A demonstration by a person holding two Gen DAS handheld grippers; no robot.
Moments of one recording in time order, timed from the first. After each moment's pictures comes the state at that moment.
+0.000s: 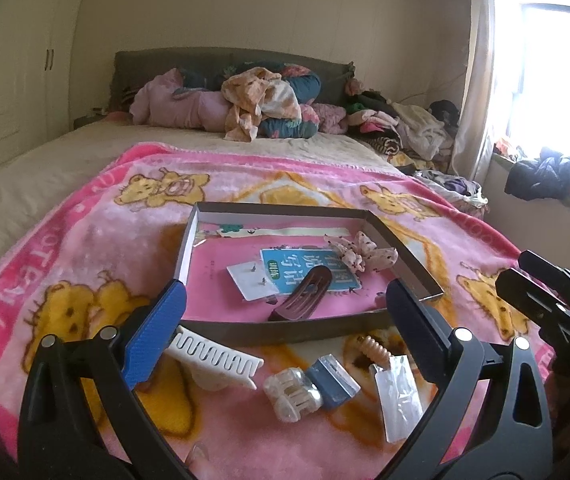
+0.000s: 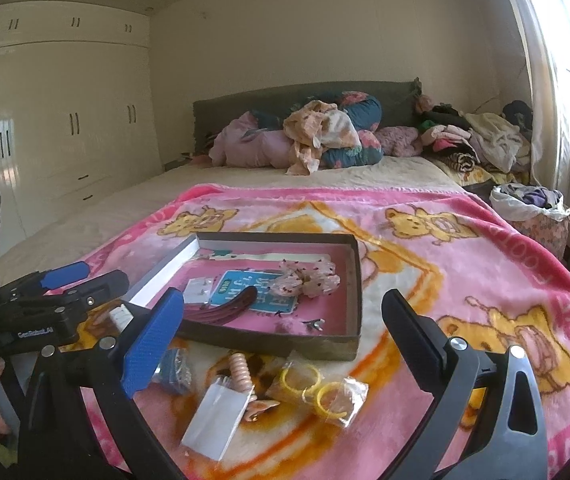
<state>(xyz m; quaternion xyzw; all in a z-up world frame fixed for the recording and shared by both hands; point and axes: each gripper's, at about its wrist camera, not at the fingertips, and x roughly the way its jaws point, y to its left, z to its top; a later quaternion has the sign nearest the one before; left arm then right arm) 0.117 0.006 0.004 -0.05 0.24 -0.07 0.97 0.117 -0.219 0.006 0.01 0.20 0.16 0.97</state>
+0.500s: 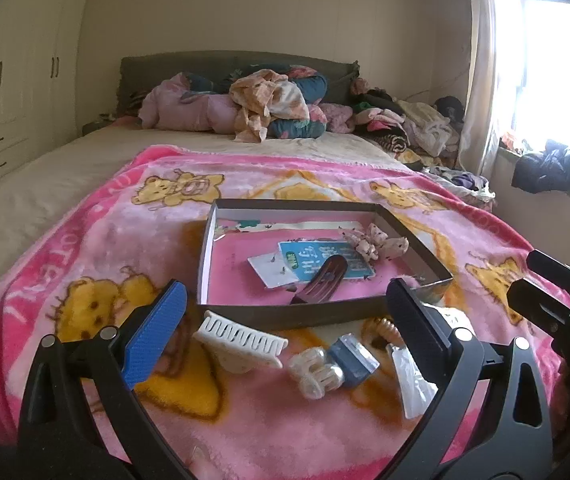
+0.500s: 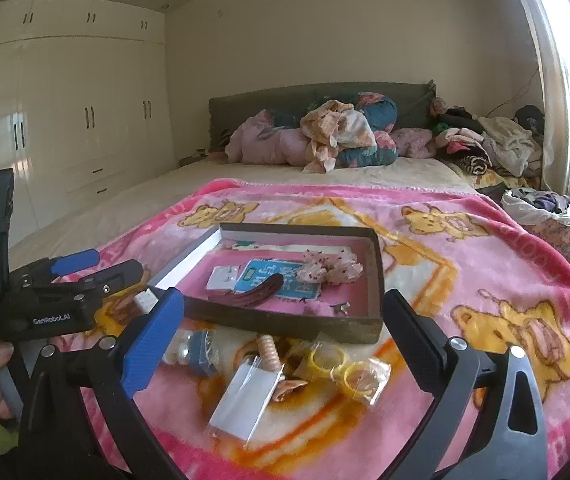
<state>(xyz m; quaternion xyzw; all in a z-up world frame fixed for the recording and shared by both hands) 0.099 0.019 0.001 -0.03 0.24 -0.06 0.97 0.095 -0.203 -0.001 0.00 0.21 0.19 0.96</state>
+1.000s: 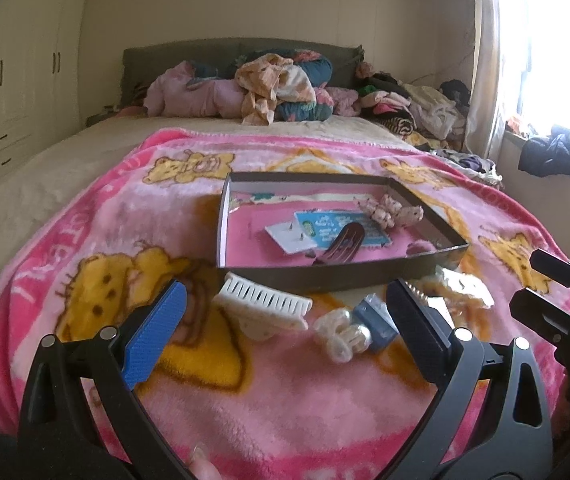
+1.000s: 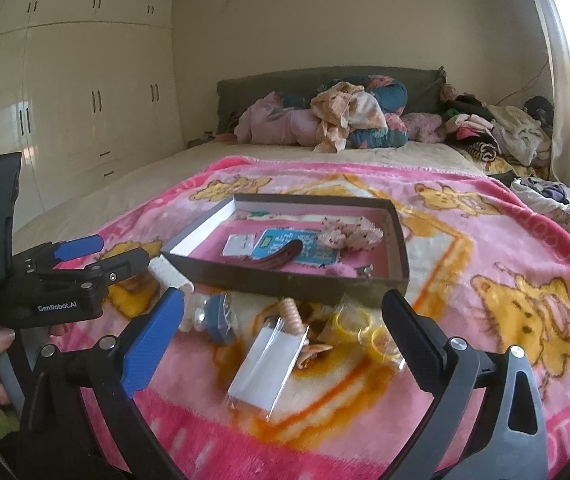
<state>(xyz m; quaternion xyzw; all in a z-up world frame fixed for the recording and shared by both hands) 0.089 0.030 -0.023 -0.02 0.27 -0.05 0.96 0.085 -0.186 -0.028 -0.01 0.24 0.20 0.95</state>
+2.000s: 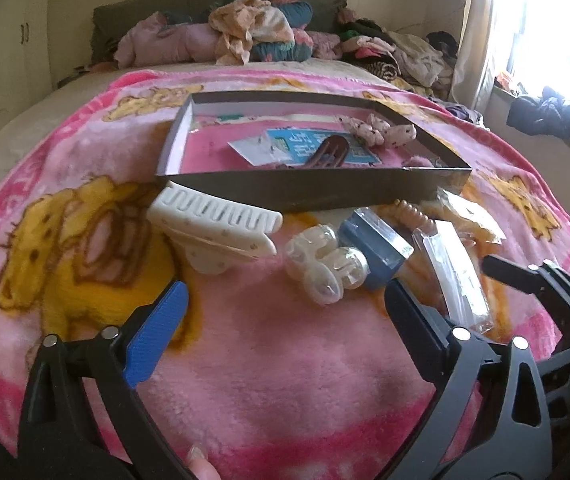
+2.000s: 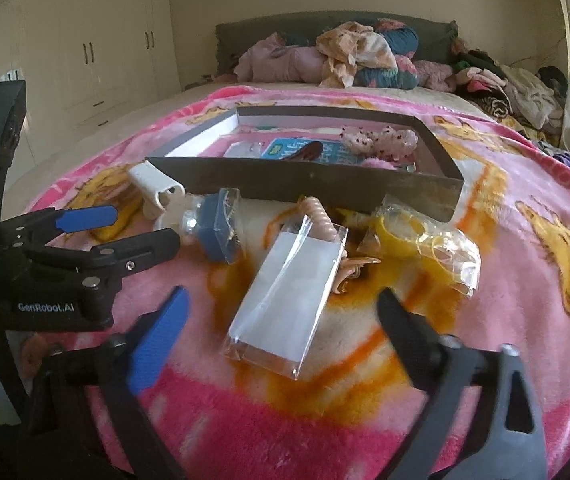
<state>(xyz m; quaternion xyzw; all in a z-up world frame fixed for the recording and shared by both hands) 0.111 0.012 -0.081 -0.01 0.36 -0.09 0.93 0.109 -0.153 -0.103 -0.04 0.34 0.19 0.92</state>
